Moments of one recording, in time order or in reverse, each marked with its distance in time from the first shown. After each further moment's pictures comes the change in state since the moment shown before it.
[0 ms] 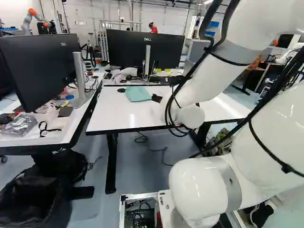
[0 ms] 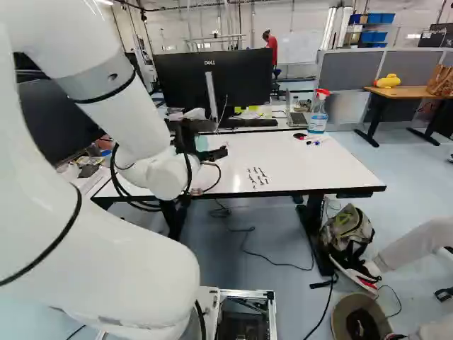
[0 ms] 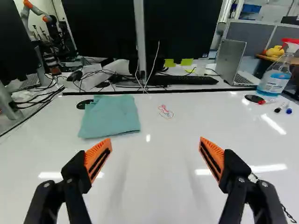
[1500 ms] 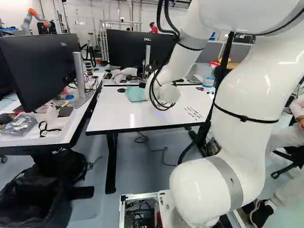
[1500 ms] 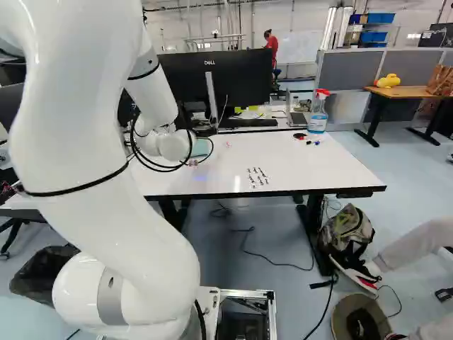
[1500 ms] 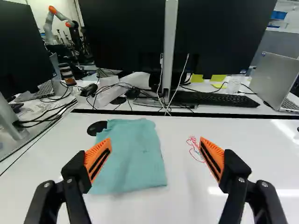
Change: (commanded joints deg) arm 6.5 -21.5 -22.9 0.0 0.0 0.0
